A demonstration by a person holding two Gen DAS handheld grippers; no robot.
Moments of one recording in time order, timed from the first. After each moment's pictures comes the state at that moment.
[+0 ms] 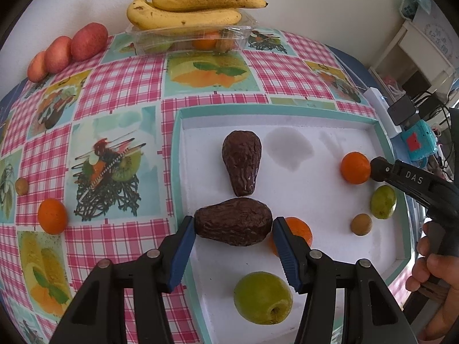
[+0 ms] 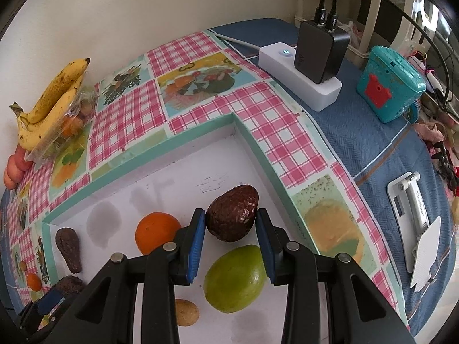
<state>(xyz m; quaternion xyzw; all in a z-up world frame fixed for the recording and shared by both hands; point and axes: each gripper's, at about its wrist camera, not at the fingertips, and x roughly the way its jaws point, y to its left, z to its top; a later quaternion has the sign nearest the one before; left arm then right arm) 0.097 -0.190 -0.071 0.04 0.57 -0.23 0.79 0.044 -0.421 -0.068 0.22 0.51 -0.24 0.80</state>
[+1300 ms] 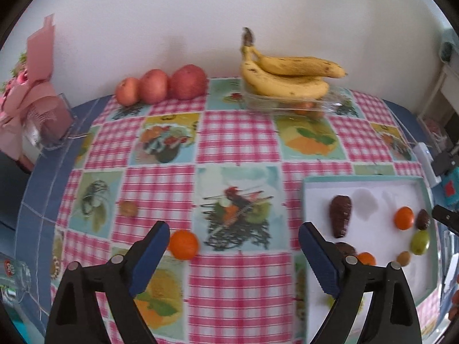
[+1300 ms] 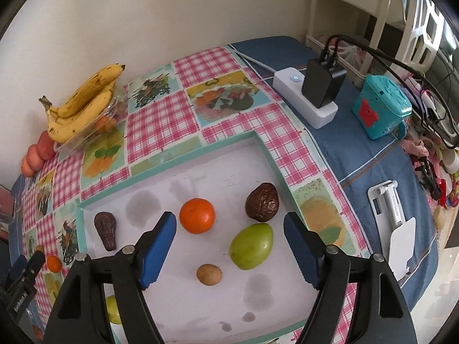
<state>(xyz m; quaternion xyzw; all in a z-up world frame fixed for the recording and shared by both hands) 0.121 -0.094 -0.009 0.05 0.49 -0.08 0.87 0.030 -0.391 -0.007 0.20 0.51 -0.22 0.81</state>
